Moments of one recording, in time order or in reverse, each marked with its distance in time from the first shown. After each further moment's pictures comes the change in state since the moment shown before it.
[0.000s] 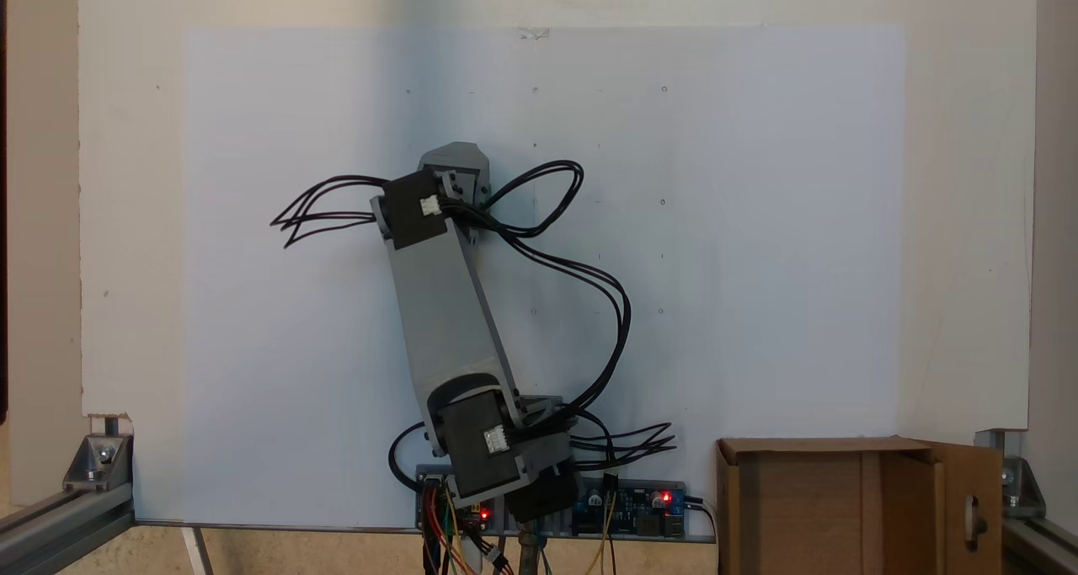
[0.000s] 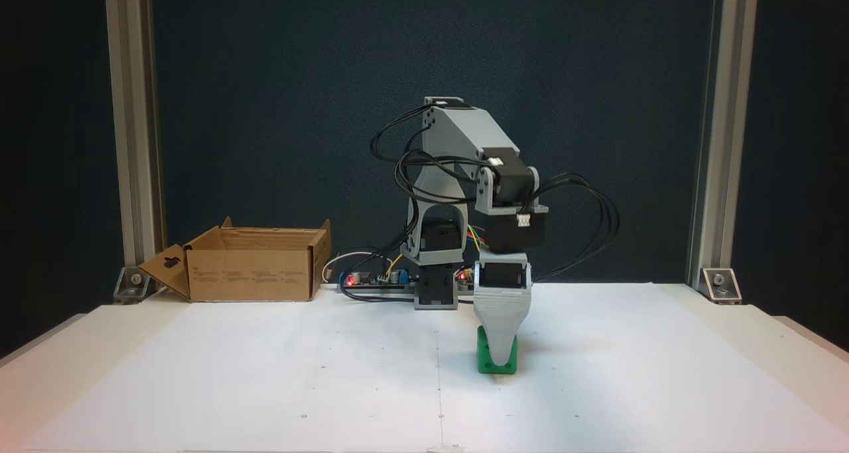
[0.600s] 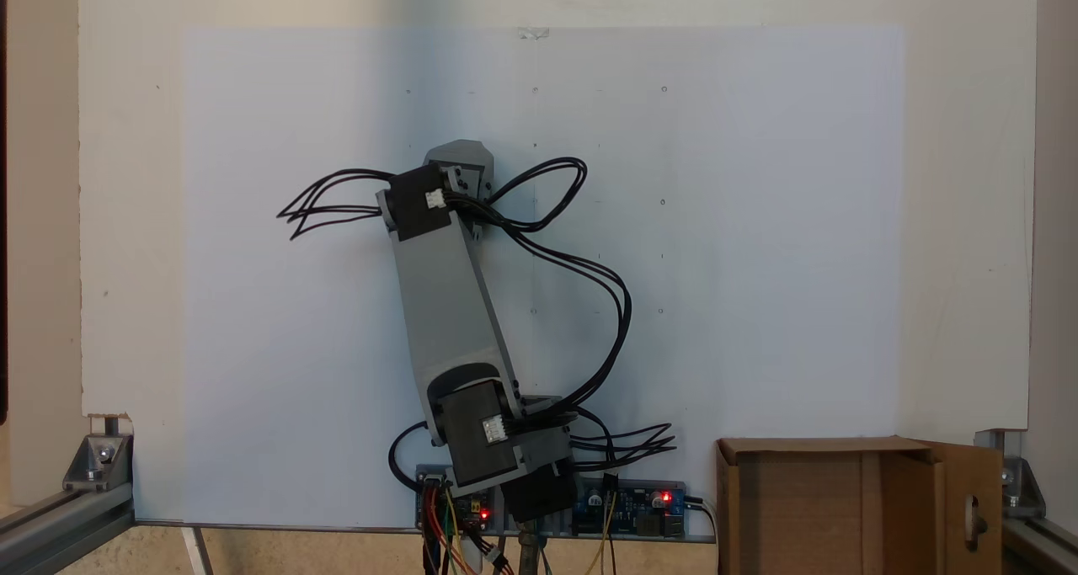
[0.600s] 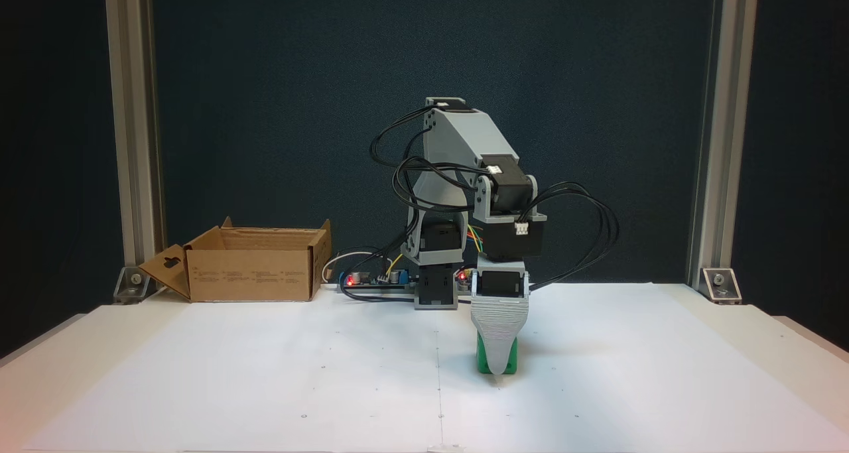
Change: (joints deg) arm 0.7 -1.6 0.0 -2.6 0.0
